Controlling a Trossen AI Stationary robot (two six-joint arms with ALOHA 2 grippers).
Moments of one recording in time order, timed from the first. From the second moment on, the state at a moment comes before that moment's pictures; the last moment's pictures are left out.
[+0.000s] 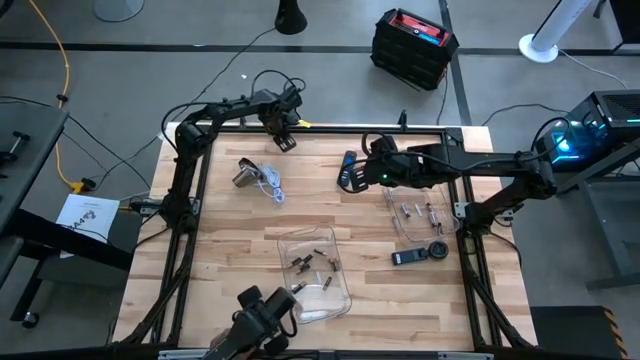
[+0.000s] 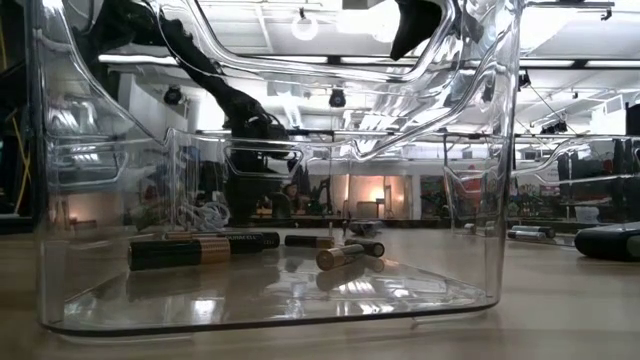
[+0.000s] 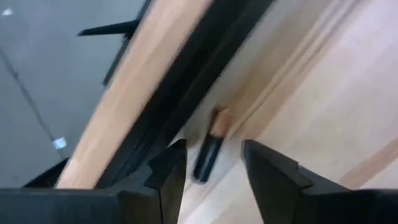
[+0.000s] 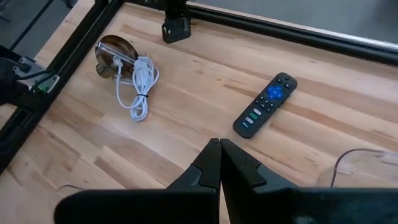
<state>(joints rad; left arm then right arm) 0.82 2.20 1.64 -0.88 -0.17 0.24 -0.01 1.46 1.49 -0.97 0.46 0.97</state>
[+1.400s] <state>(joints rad) -0.21 1.48 0.93 -0.12 0.23 -0.06 -0.01 1.46 1.49 -1.13 0.50 0.83</state>
